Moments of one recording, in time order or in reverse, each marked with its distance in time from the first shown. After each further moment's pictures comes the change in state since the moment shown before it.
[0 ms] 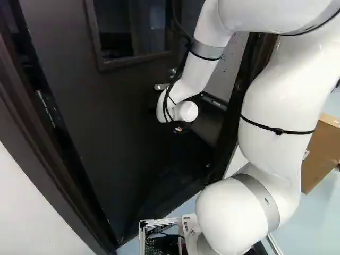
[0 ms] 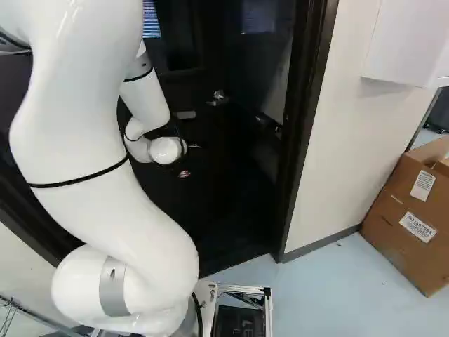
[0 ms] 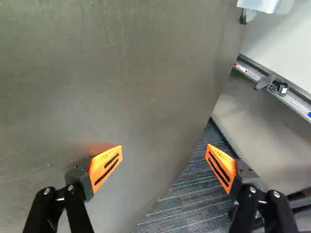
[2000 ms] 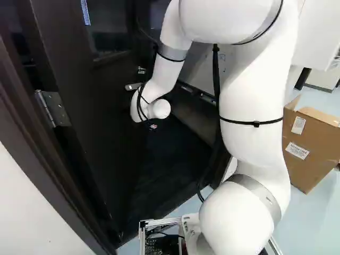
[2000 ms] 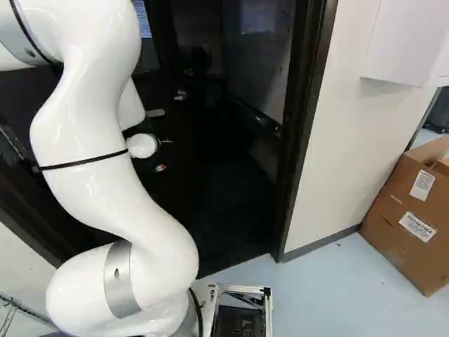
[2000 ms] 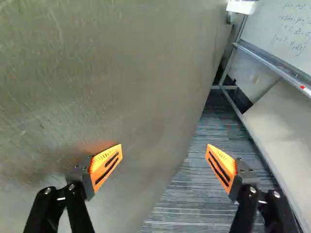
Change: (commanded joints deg) arm 13.7 -10.2 -12.0 0.0 0.0 0.0
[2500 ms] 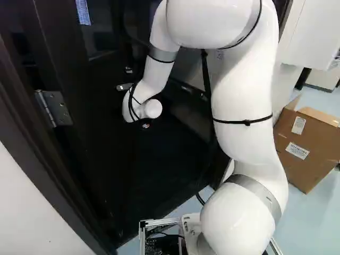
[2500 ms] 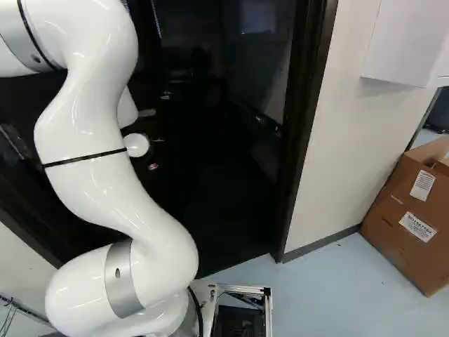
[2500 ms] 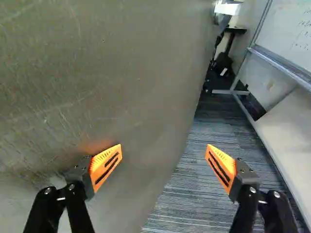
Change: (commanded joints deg) arm 3.4 -3.7 -4.6 0.0 0.0 0.0
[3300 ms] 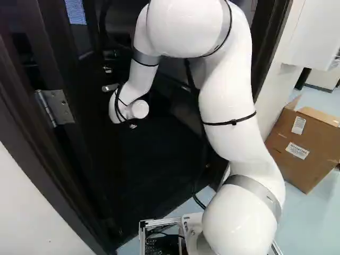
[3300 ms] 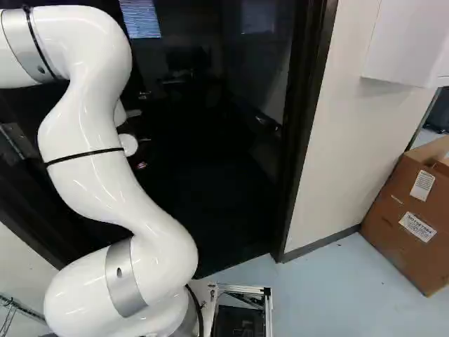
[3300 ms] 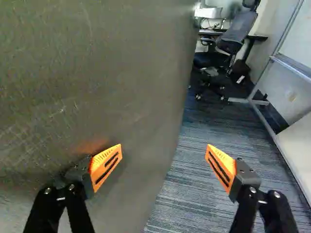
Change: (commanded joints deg) arm 5.2 -5.7 -7.4 0.0 0.0 0.0
